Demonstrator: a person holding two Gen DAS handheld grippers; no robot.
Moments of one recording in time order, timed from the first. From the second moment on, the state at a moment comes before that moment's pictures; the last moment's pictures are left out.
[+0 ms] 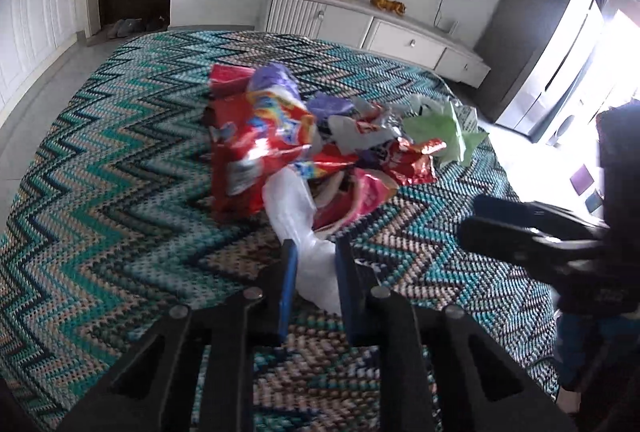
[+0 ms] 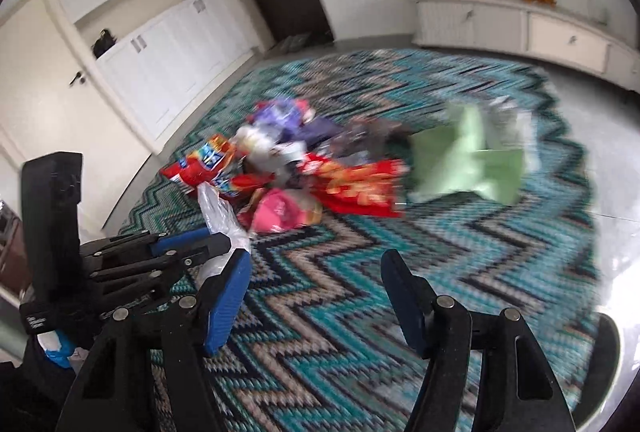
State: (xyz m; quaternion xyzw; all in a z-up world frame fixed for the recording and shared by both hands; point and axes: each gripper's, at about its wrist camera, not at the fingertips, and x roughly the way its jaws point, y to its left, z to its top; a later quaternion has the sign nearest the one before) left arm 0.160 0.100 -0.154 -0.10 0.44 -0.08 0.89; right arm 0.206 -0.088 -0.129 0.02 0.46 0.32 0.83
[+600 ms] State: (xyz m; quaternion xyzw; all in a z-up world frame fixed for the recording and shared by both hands) left arm 0.154 0.111 -0.152 -0.13 0.42 -0.13 0.89; right arm 0.234 -0.058 -0.156 0.08 0.48 0.38 0.79
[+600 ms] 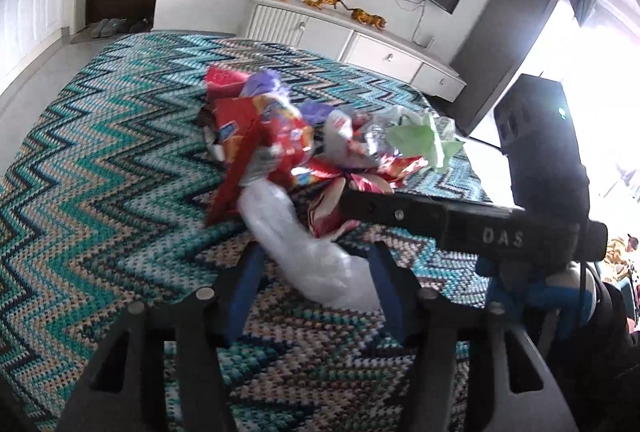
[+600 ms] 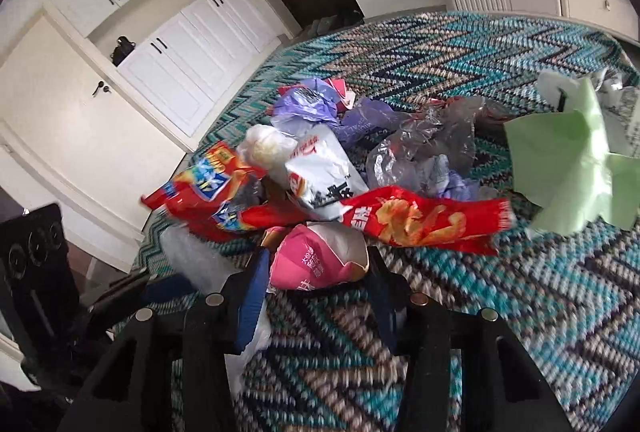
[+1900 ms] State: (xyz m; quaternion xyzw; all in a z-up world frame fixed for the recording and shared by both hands) left arm 0.050 -0.024 -0.027 -0.04 0.29 -0.26 0.92; right arm -0.038 -0.265 -0.008 0.13 0.27 0.19 0.93
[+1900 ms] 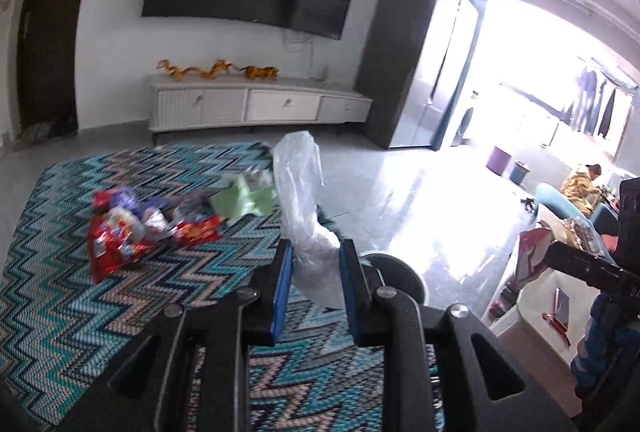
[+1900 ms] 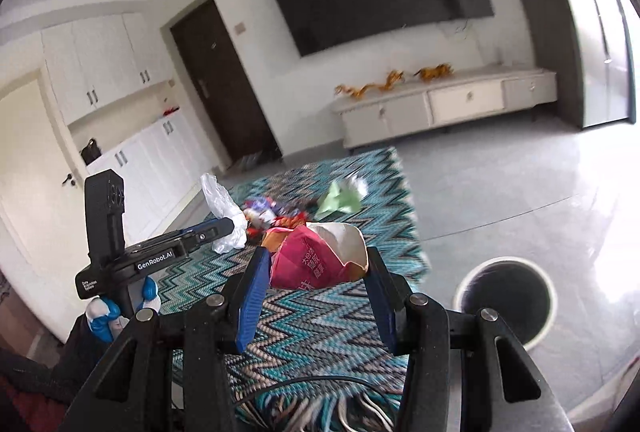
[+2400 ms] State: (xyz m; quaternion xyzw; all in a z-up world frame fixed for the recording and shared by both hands) left arm 0.098 -0.182 0.008 0.03 0.30 -0.36 0.88; right arm -0.034 -0.369 -0.021 0.15 0.25 0.05 0.95
